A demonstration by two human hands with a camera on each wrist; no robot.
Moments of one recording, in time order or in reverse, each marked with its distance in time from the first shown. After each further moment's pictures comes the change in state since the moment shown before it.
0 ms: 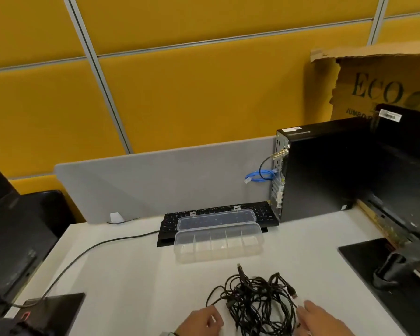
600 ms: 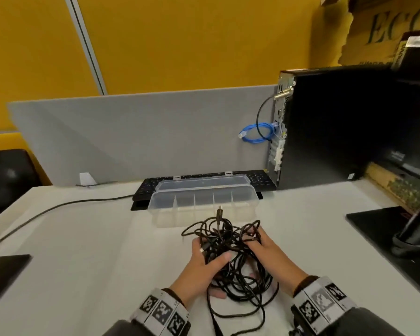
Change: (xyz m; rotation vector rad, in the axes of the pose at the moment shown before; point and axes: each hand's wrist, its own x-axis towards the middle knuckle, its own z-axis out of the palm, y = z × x) left_hand 0.060 0.019 0.041 -0.794 0.158 0.111; right_hand 0.100 -0.051 0.017 1.104 0.356 -0.302
